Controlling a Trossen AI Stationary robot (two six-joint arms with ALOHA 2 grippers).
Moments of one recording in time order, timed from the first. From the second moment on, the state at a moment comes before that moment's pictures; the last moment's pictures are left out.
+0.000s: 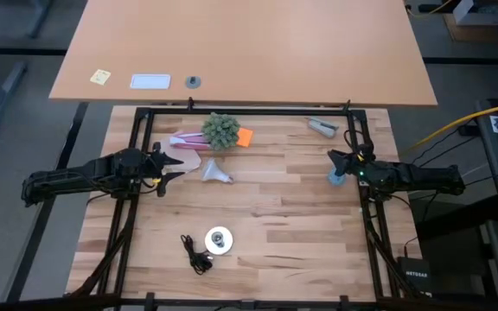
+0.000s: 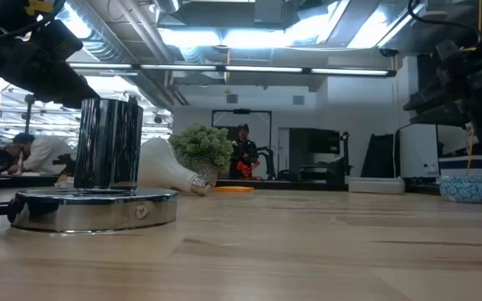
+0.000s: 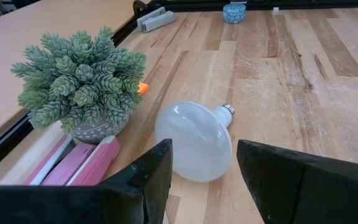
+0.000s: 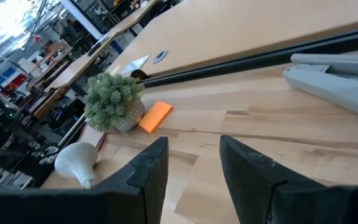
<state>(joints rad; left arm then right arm) 0.20 0.20 0.20 -0.39 -0.10 0.08 0.09 0.00 0.17 -0.53 0.79 0.94</state>
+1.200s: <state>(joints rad) 0.20 0.20 0.20 -0.39 -0.10 0.08 0.09 0.68 0.18 0.51 0.22 0.46</state>
